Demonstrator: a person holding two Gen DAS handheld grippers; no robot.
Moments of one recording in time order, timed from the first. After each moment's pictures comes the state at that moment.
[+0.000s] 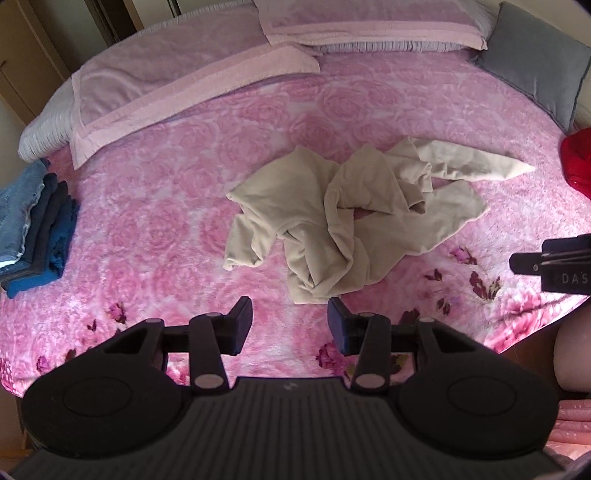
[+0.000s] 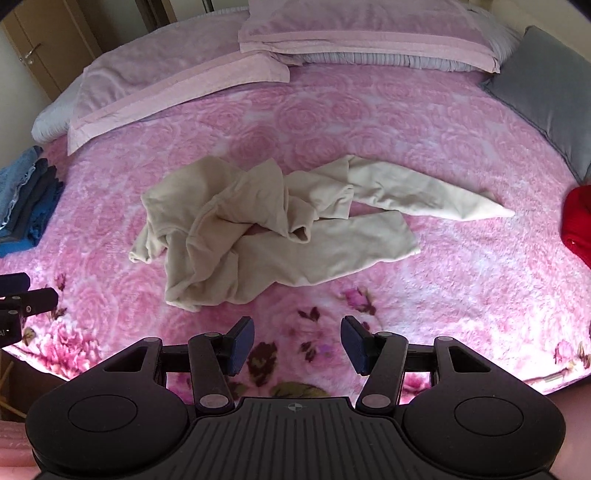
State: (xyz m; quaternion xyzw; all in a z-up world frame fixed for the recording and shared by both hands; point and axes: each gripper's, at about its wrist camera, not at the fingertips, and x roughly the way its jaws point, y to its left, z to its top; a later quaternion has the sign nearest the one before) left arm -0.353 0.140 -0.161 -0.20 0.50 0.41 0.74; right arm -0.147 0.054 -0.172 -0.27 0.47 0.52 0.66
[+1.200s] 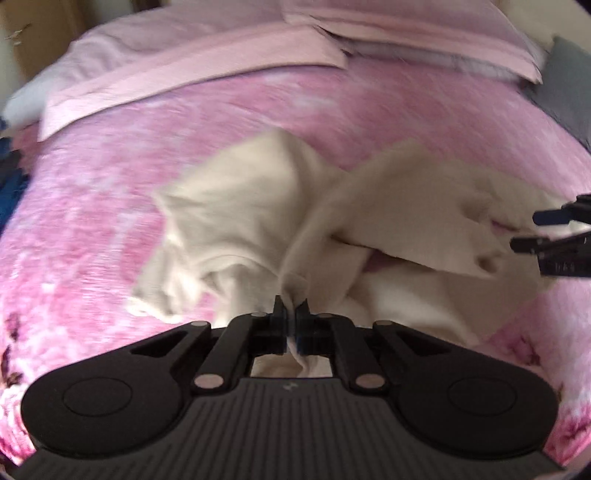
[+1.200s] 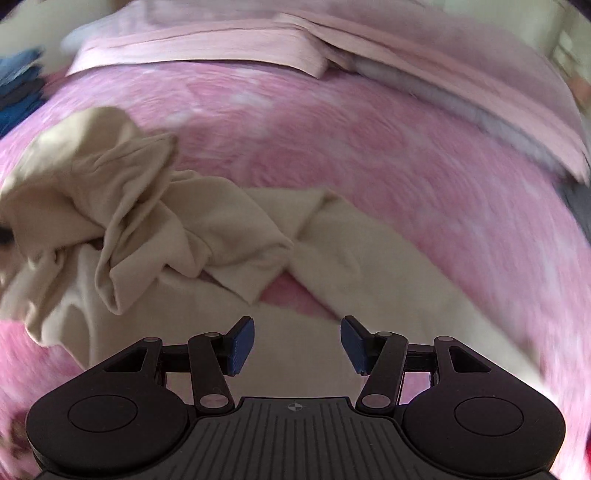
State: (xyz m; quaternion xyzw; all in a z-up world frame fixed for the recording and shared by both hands) left arm -0.286 0.218 -0.332 -0.23 0.42 0.45 0.75; right arm 0.010 0.176 -0.363 -0.40 0.27 0.64 0.60
